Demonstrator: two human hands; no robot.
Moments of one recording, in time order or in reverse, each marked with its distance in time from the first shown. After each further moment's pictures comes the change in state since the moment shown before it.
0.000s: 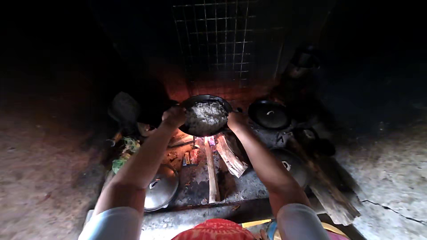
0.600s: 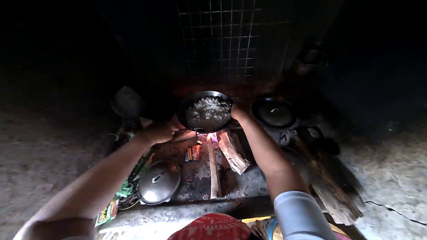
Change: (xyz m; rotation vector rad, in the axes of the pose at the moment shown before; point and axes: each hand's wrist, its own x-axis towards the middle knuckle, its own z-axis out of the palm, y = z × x) left_hand -0.076 -0.054 -0.038 0.099 -0.353 0.240; right_hand 0.038 -0.004 -0.012 0.020 -0.085 -0.012
